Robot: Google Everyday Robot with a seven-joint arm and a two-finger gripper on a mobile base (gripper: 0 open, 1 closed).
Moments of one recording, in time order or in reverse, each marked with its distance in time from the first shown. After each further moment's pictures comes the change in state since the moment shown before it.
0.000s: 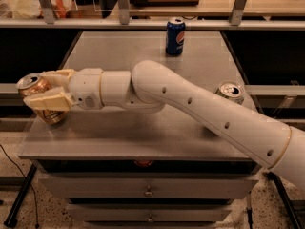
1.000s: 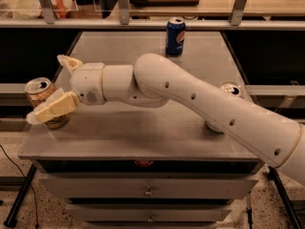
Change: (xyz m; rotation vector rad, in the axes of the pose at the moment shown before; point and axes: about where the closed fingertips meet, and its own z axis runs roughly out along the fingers) arm -0.010 -0.002 -0.007 0.007 0.031 -0.015
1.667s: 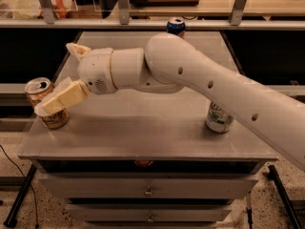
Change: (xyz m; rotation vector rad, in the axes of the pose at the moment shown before) arm -0.026 -0.002 -0.032 0.036 0.097 -0.039
